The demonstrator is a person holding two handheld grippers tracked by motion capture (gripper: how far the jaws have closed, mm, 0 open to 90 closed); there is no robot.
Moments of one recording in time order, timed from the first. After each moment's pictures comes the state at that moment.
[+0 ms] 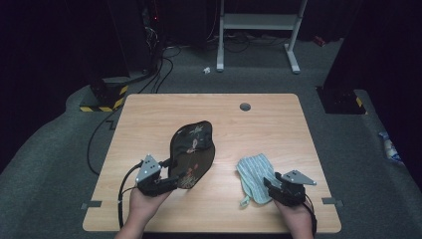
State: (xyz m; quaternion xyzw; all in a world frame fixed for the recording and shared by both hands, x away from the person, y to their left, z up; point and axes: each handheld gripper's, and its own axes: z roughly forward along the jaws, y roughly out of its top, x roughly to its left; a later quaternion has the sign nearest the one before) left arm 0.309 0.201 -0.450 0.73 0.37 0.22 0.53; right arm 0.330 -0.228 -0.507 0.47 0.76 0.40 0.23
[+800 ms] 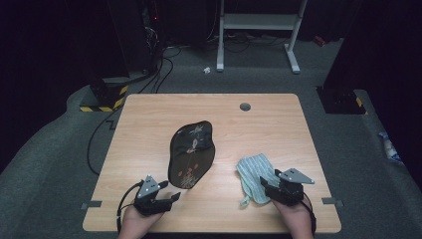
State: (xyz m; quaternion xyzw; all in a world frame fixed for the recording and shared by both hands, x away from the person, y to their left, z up) left arm 0.293 0.219 -0.522 0.80 0.40 0.18 0.42; right arm 0.333 -0.218 -0.499 0.45 0.76 0.41 0.23
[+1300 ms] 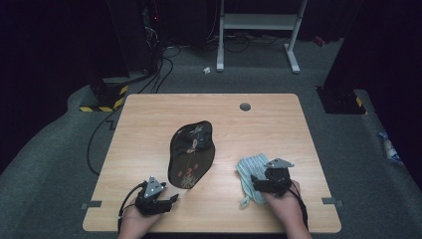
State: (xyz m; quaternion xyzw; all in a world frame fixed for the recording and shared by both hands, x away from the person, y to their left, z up) left arm 0.297 0.218 -0.532 0.81 0.41 0.19 0.37; right arm 0.373 -0.191 -0.505 0.47 0.80 0.31 0.20
